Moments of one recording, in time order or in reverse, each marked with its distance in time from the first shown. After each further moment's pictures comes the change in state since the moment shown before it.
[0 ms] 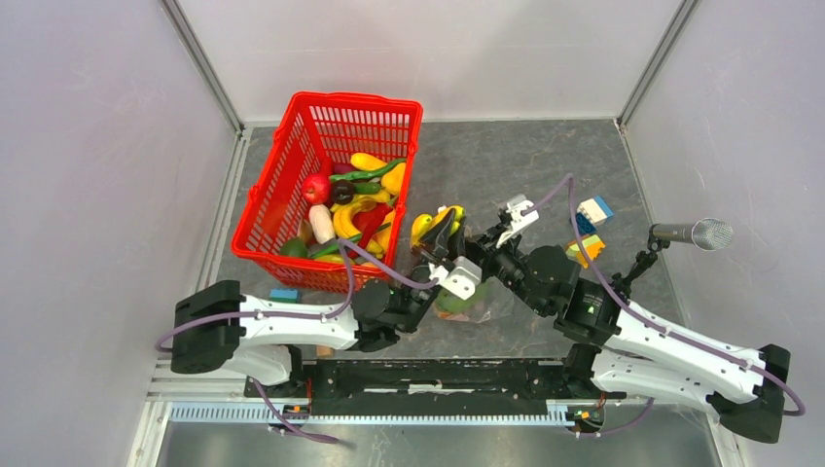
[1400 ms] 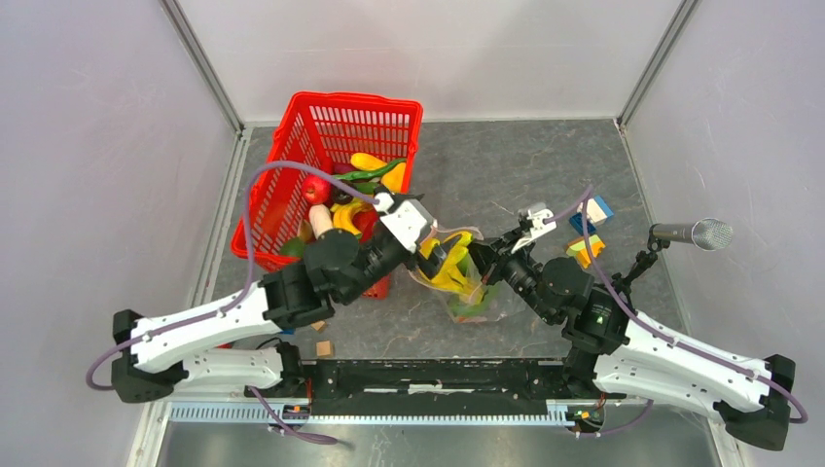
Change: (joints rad) left arm 0.077 -0.351 0.292 -1.062 0.213 -0.660; right arm 0.001 -0.101 -0.100 0.070 0.080 0.066
